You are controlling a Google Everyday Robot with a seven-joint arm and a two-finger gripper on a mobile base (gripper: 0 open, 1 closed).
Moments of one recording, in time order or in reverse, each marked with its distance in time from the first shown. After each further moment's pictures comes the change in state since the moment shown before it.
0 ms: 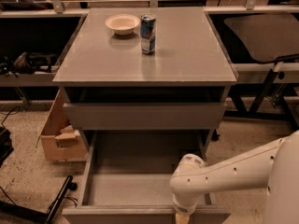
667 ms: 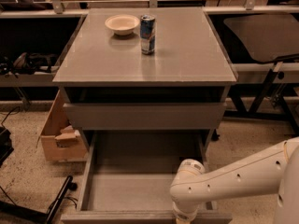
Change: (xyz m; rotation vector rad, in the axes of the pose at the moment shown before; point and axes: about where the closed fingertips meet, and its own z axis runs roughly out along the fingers) arm 0.011 0.022 -0.008 0.013 0.019 0.013
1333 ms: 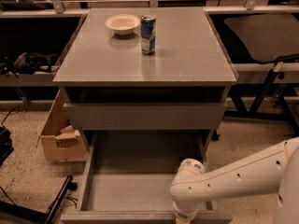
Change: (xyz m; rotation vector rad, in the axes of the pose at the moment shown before) arm 0.000 0.000 0.000 0.000 0.000 0.000
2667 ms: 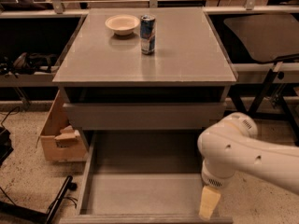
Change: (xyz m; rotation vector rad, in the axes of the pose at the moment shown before) arm 0.071 -0.043 -0.187 0.095 0.009 0.130
